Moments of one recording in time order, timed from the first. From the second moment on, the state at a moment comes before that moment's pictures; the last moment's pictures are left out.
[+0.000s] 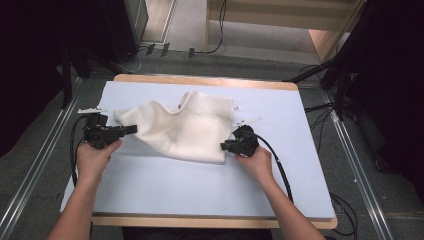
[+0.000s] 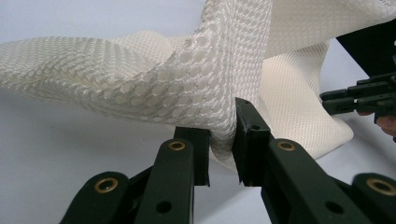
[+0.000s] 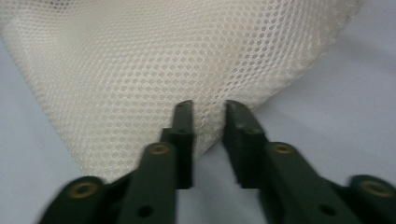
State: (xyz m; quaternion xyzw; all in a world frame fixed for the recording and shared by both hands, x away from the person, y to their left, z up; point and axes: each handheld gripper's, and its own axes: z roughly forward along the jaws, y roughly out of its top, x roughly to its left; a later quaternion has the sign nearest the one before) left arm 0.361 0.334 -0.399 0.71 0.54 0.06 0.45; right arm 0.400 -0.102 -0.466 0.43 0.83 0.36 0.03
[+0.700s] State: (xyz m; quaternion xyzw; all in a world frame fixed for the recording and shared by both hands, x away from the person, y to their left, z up) left arm 0.325 0.332 -0.384 0.73 0.52 0.03 0.43; right arm 0.427 -0.140 -0.447 0.44 0.82 0.36 0.08
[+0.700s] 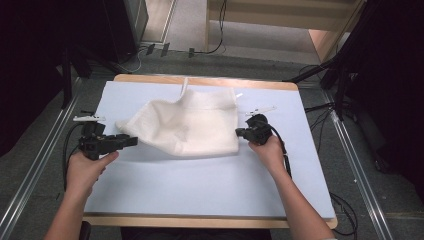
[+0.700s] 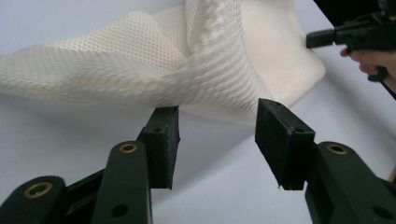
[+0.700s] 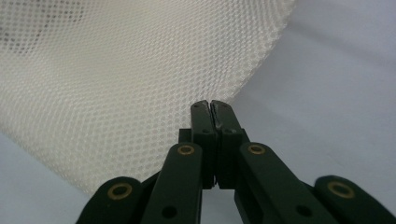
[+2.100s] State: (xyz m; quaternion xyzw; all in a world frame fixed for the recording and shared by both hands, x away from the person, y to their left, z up) left arm 0.433 0.326 -0.421 0.74 0.54 0.03 0.39; right arm 0.376 -0.203 -0.433 0.45 0.81 0.36 0.10
